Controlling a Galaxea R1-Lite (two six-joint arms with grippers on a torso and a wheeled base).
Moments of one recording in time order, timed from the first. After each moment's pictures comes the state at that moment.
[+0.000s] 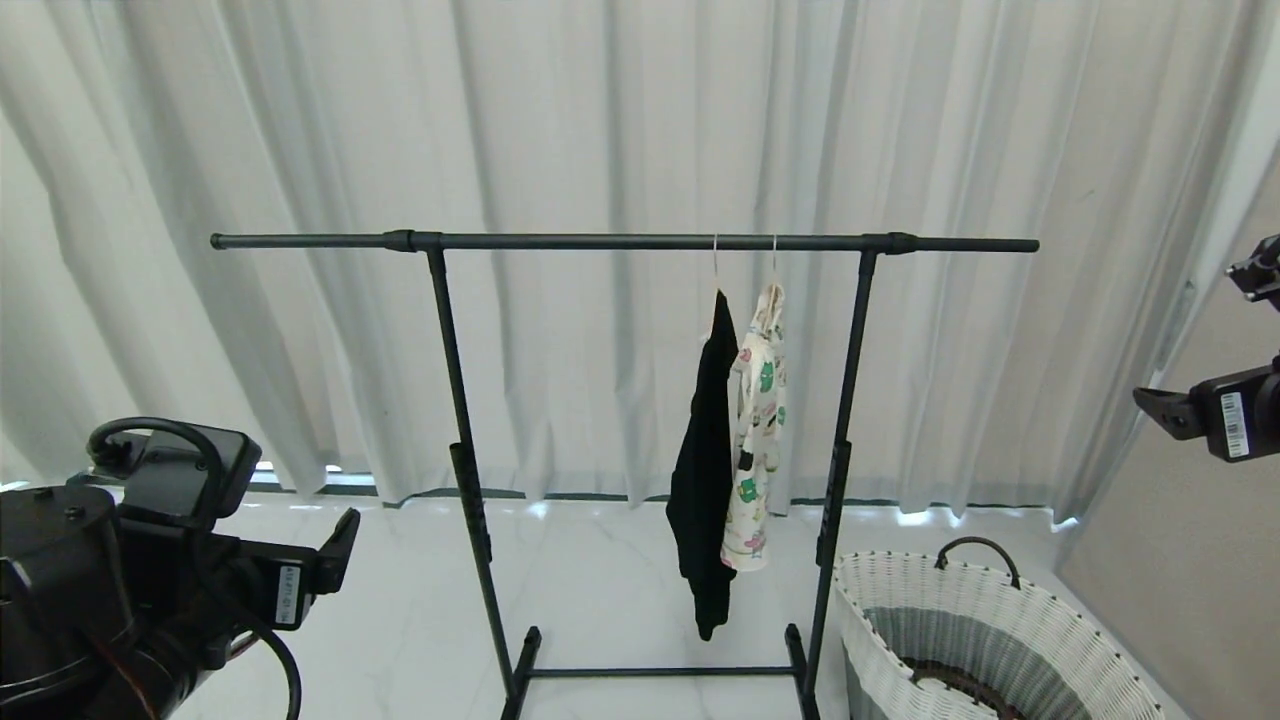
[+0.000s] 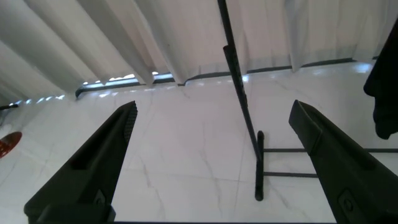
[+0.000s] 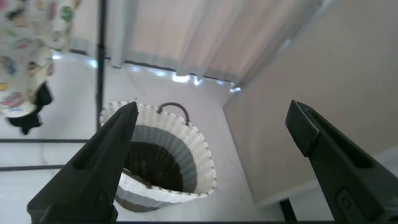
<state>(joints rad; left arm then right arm) -0.32 1.32 -0.23 -0.77 0.52 0.25 0.20 1.27 -0.84 -0.14 -0.37 -0.24</state>
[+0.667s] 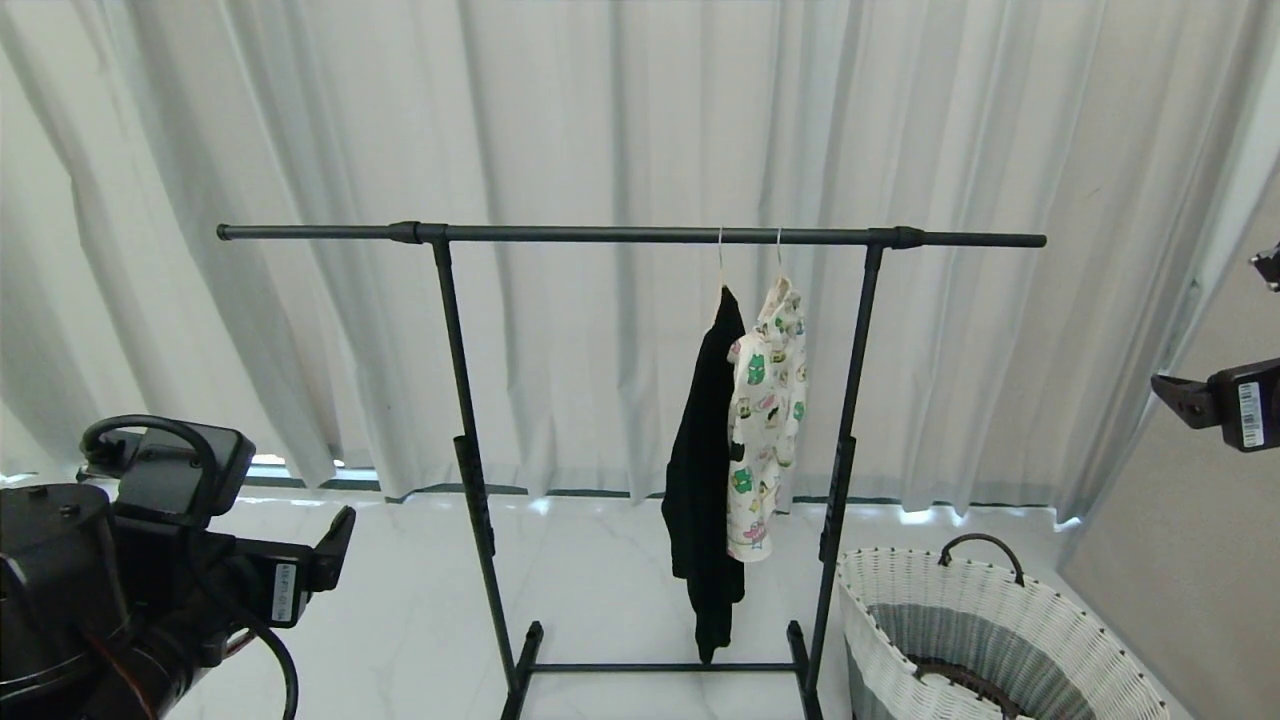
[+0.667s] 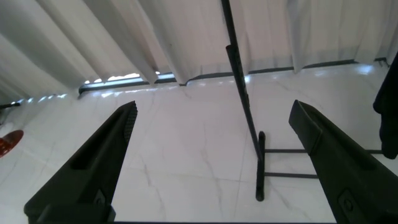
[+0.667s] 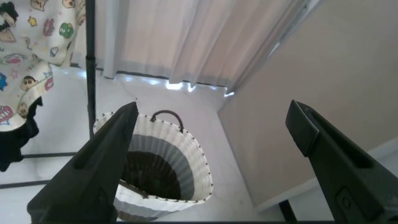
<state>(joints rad) -0.31 1.31 -0.23 -0.77 0.53 0.25 0.16 1.26 -0.83 -0.18 -0.37 -0.24</state>
